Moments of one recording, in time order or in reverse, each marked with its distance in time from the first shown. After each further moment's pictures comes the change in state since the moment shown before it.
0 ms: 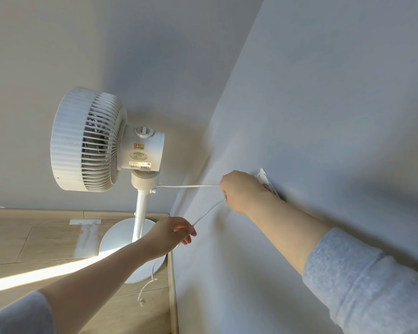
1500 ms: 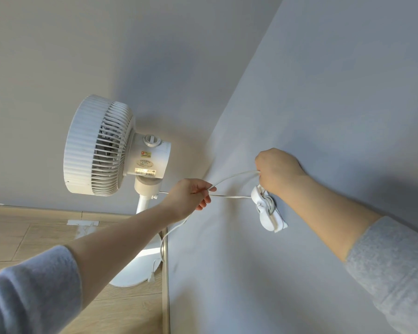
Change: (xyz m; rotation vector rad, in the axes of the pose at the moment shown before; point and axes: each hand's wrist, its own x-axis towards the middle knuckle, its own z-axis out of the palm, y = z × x) left_hand 0.031 0.083 -0.032 -0.251 0.135 0.149; right_hand -0.003 0.052 -0.064 -0.054 0.145 0.246
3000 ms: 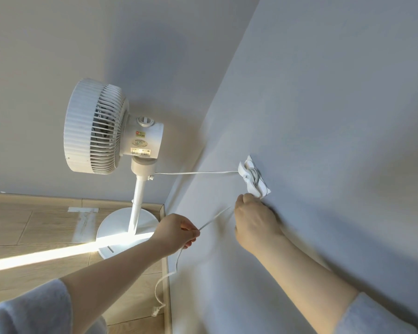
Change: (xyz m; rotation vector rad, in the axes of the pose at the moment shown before) left_hand -0.096 -0.067 0.047 0.192 -0.005 -0.249; right_hand -0.139 -0.040 0.076 -0.055 -0.084 -0.085
